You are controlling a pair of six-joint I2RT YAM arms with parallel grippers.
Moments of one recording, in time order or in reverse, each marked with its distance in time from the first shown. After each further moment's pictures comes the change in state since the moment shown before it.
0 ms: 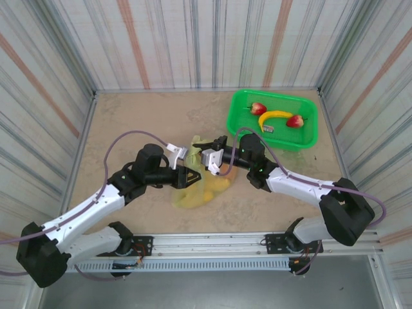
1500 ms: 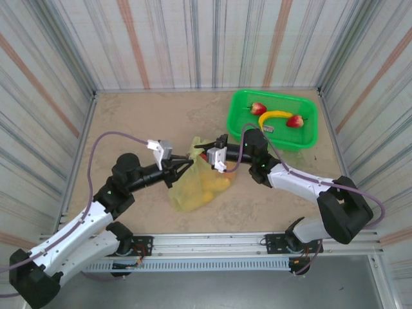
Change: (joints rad) left arm 0.029 -0.230 -0.119 0.315 -0.077 0.240; right arm -0.039 0.028 0.018 -0.013 -0.159 -0.030
